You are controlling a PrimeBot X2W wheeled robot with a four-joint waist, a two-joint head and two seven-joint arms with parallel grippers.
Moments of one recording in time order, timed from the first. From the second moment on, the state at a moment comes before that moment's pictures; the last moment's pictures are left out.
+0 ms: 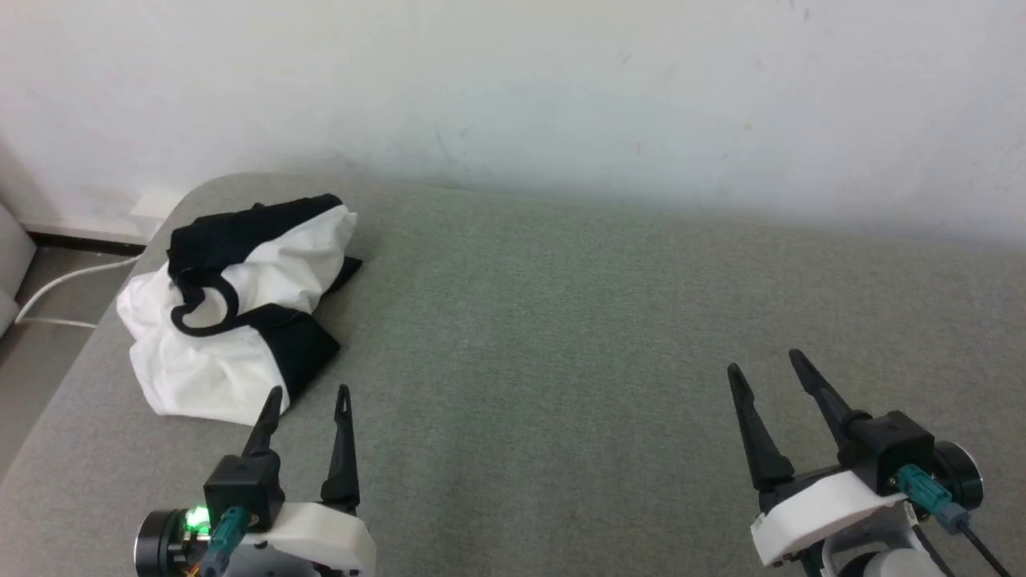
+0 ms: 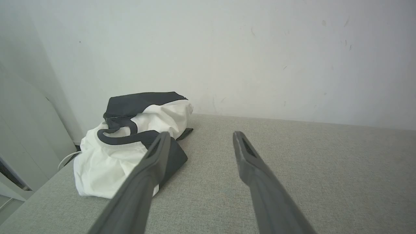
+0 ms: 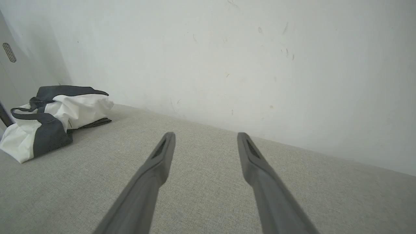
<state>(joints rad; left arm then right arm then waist) 0.06 0.05 -0.03 0.01 -0.04 0.05 -0.12 0.01 -0.05 0.07 0.05 0.06 0.13 -0.13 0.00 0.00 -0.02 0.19</state>
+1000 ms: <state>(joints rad) 0.09 0.05 -0.04 0.01 -0.04 0.06 -0.19 0.02 -0.05 0.10 0.09 0.09 0.13 -0.19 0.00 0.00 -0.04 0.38</state>
